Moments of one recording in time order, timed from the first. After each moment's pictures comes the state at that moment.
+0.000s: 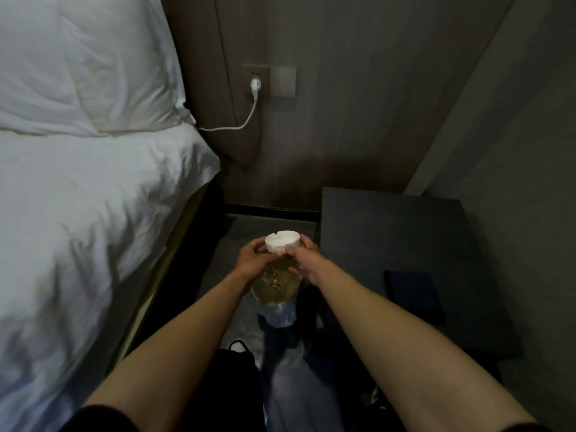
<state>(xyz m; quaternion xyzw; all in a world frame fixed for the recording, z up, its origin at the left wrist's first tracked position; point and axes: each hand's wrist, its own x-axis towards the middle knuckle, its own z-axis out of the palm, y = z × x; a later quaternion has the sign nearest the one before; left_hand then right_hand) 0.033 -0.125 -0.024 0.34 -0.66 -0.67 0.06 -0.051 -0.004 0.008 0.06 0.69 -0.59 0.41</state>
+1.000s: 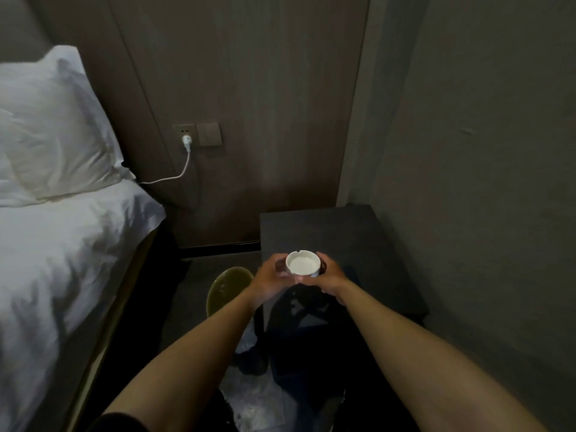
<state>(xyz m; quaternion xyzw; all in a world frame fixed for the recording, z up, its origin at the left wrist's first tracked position) 0.002 0.034 0.036 0.11 -0.78 -0.61 -0.05 -0.048 0.214 0.065 -0.01 0.77 -0.56 0.29</state>
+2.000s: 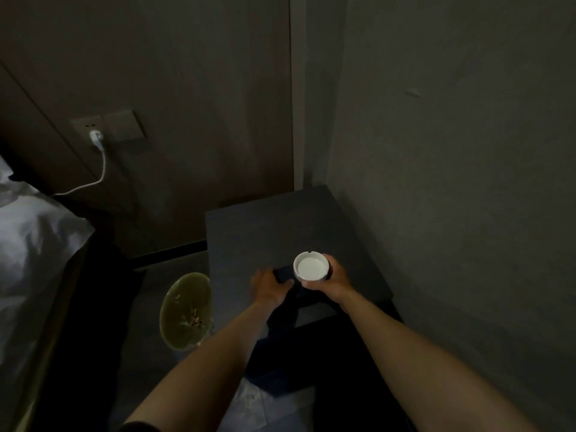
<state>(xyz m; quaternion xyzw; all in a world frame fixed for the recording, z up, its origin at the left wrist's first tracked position) -0.083 0.138 -0.055 0.23 -0.90 -0.34 -0.11 -0.096 0.322 -0.023 0.05 0.78 -0.60 0.17</state>
